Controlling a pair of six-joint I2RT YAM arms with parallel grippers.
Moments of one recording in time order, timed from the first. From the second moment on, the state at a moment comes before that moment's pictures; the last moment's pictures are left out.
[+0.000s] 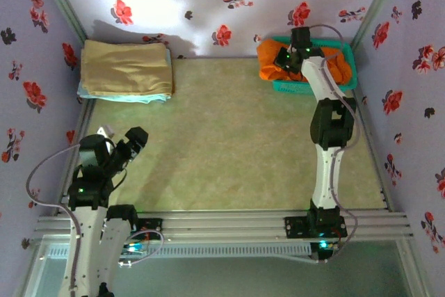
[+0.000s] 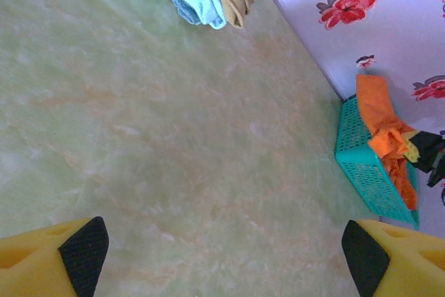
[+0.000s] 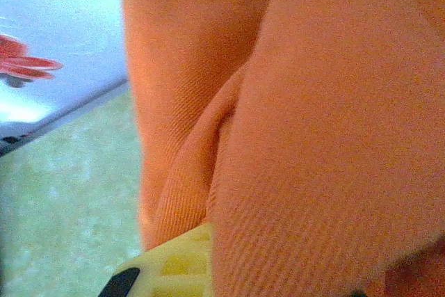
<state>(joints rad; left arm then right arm) 0.00 0.50 0.65 -0.70 0.28 -0.83 0.13 2.22 2.10 -0.68 -0.17 0.53</state>
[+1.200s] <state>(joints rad) -0.04 0.48 0.63 -0.61 0.32 -0.85 0.80 1.27 1.47 -0.67 0.17 0.22</state>
